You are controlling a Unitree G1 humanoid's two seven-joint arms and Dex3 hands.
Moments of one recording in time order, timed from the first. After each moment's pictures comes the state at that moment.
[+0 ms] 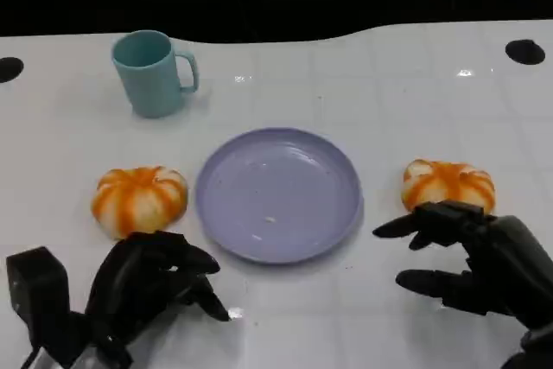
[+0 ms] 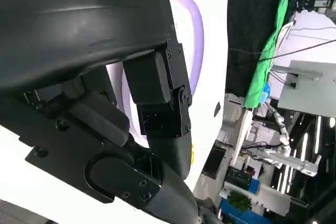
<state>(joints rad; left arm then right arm) -0.28 -0.01 0.19 0.84 -0.34 -0.35 -0.73 -0.14 -0.33 0.18 0.40 -0.55 -0.82 -0.26</state>
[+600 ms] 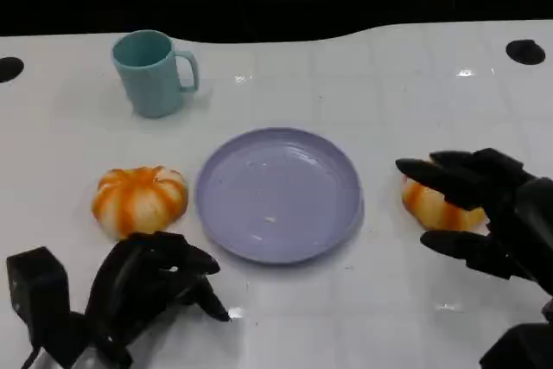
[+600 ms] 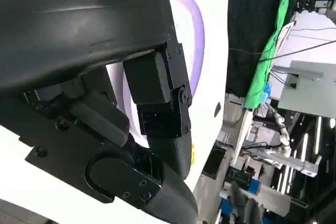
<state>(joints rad) -0.28 -0.01 0.19 0.85 -0.34 -0.35 -0.73 -0.13 -0.39 0.12 0.20 -0.64 -0.60 -0.22</state>
